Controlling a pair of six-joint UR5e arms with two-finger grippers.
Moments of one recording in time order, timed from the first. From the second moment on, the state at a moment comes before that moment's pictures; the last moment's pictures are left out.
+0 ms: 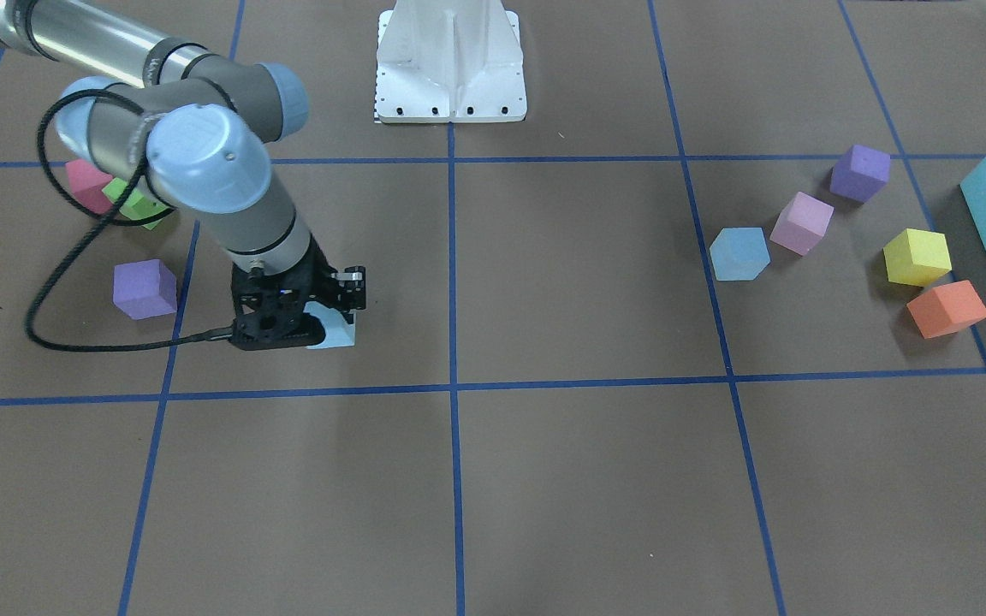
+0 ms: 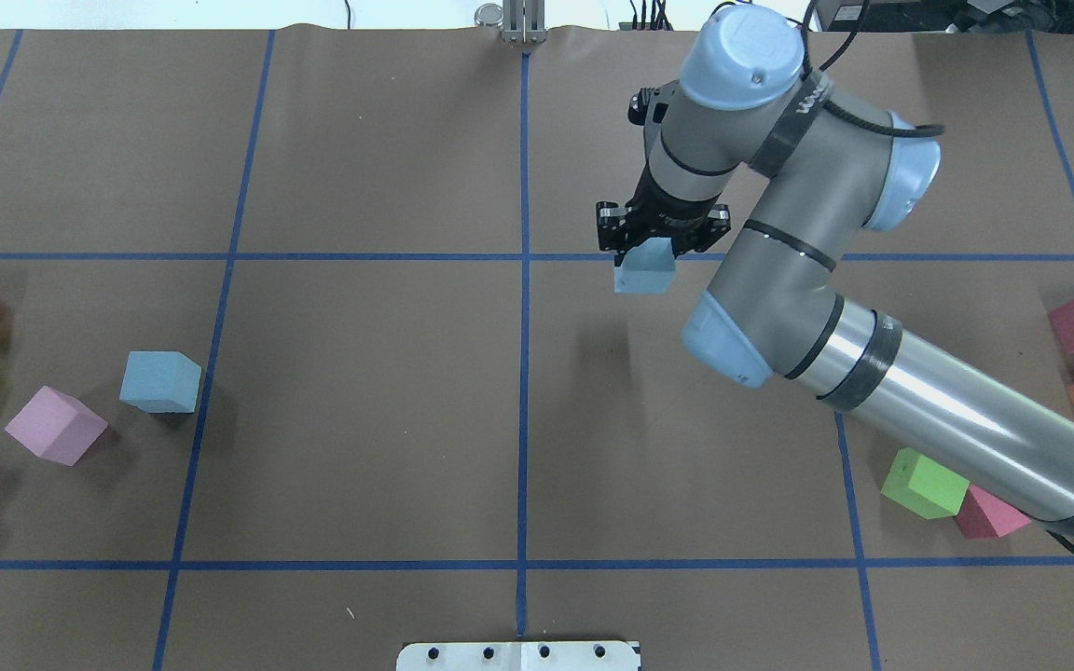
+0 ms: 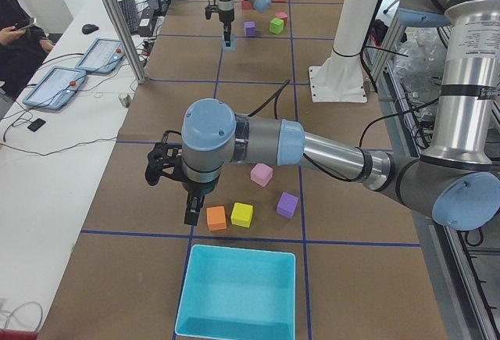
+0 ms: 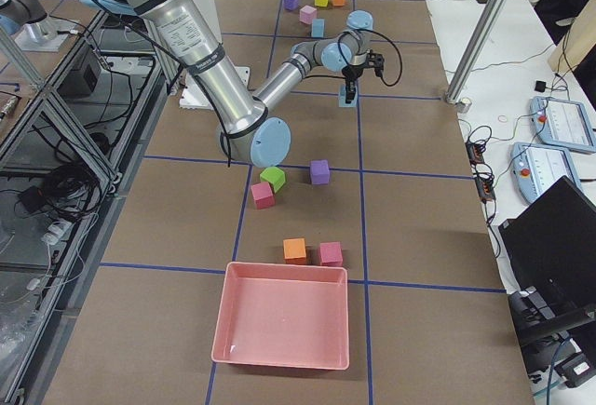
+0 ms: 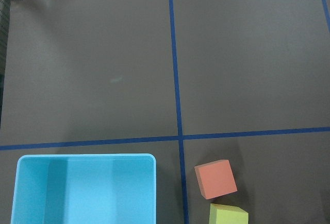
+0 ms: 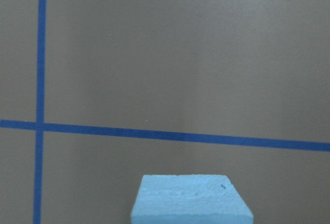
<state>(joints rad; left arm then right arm) -1.84 -1.64 -1.78 -1.36 -2.44 0.18 0.71 -0.86 1.58 -1.57 2.07 1.07</state>
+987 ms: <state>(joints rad) -1.84 -1.64 -1.78 -1.36 -2.44 0.18 0.48 -0.74 1.45 -1.50 1.85 1.31</state>
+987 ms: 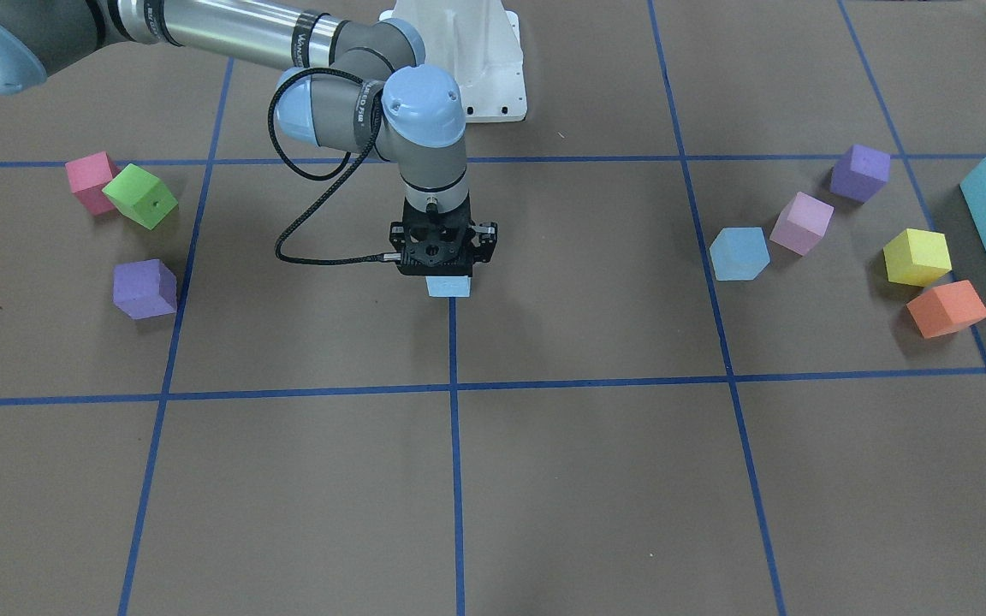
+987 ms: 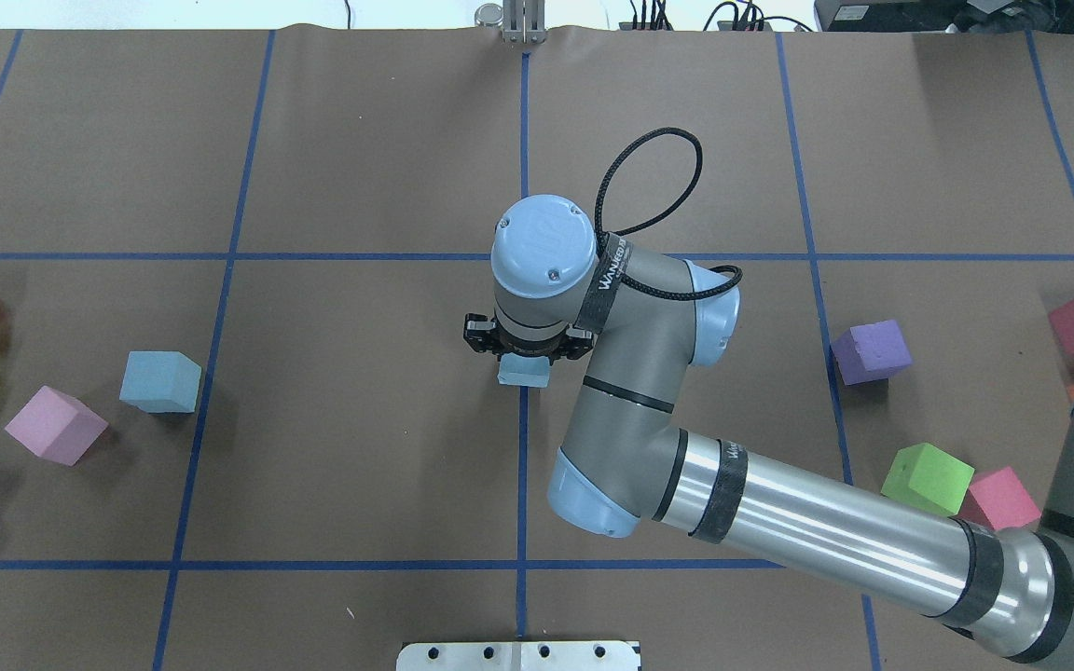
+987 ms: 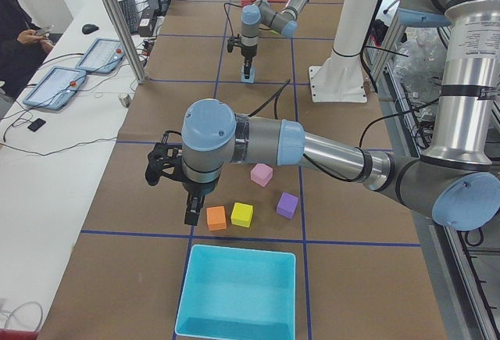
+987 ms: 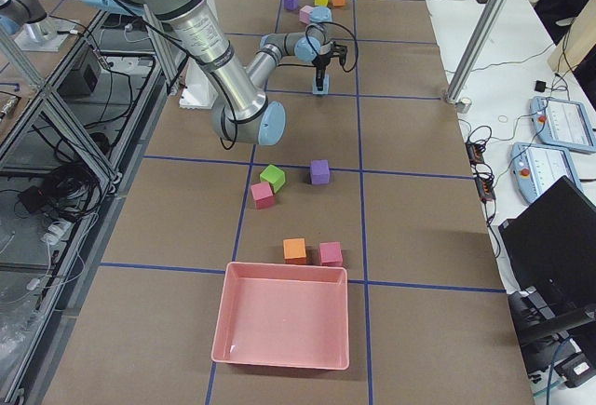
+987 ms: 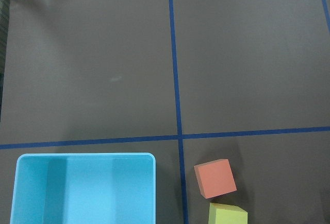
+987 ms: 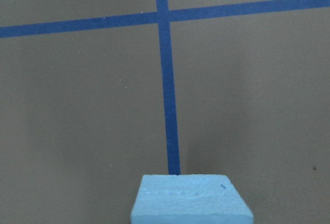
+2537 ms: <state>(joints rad) -1.70 -1.76 -1.88 -1.22 -2.44 -0.02 0.78 -0.82 1.50 -1.51 2.07 0.98</state>
